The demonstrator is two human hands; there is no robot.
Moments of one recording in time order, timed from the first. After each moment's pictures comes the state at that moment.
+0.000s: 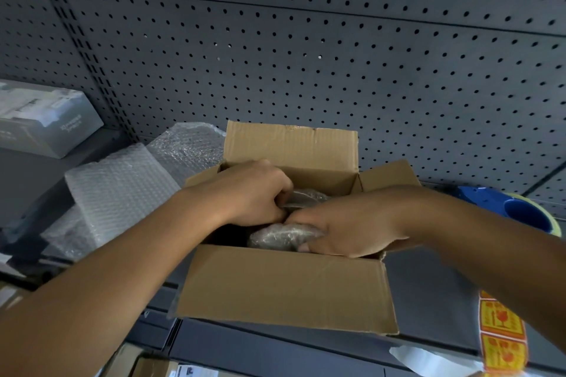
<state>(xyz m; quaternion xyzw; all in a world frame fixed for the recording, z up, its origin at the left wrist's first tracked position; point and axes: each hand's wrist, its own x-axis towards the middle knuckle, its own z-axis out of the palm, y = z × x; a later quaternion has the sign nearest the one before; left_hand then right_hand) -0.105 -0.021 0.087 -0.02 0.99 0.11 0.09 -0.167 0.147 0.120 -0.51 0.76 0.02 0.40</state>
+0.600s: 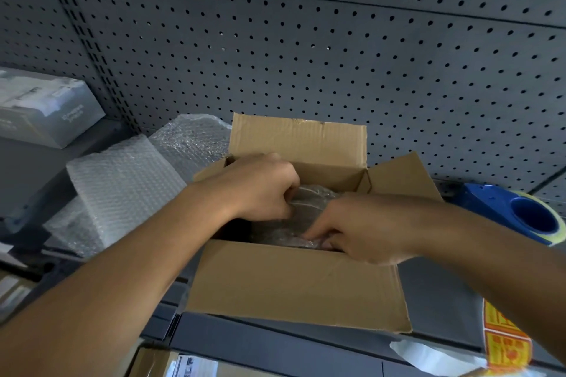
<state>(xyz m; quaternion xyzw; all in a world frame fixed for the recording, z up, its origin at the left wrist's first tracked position) -0.108 -0.020 0.083 0.01 0.99 0.07 0.07 -0.164 0.161 0.107 -0.52 0.80 0.02 0.32</state>
